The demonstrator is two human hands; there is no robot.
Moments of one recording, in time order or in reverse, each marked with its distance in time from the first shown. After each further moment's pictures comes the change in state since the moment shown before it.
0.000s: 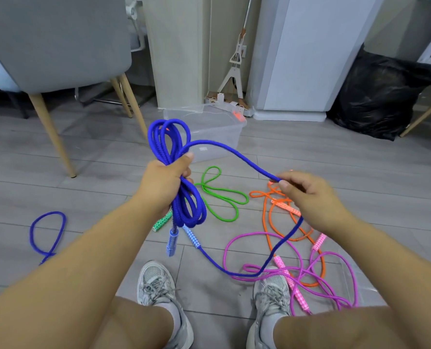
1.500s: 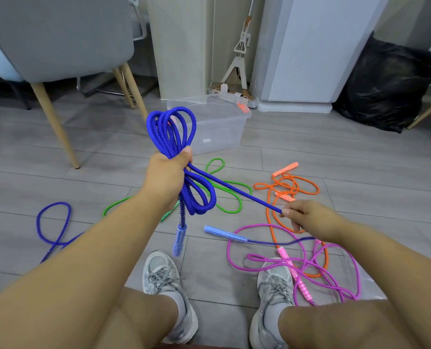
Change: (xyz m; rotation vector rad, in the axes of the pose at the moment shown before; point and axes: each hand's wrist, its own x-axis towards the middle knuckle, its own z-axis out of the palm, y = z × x) left_hand -0.005 -0.004 -0.001 0.104 0.155 0.044; right_hand -0.007 0.063 0.012 -0.323 -0.409 0.258
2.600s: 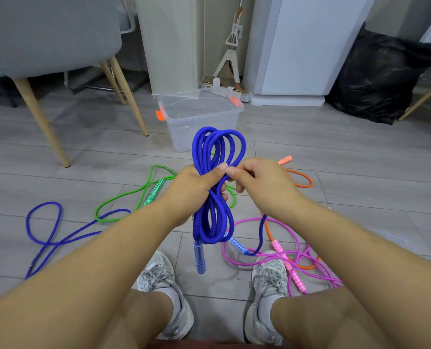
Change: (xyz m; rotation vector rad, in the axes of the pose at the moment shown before) left_hand -0.030 -0.013 0.027 0.130 -0.455 -0.072; right_hand -0.015 -0.119 -0.001 0.243 0.298 -0.224
